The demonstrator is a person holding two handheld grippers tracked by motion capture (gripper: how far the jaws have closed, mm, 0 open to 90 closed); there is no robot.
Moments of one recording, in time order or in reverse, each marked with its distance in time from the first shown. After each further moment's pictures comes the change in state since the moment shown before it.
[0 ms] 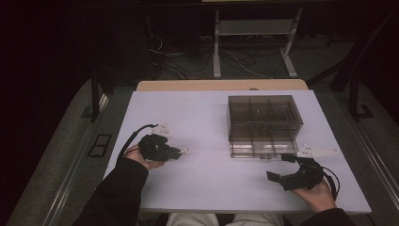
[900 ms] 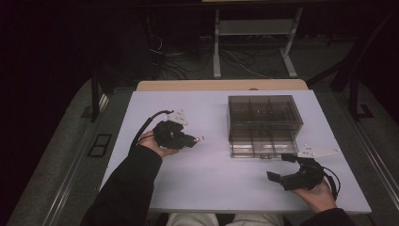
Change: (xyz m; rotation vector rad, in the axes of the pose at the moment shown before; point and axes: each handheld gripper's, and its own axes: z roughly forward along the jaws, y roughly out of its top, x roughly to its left) left arm -0.007 0.058 0.005 -0.035 -0.009 0.078; right arm 0.000 0.000 -0.001 -0.008 0.006 -0.006
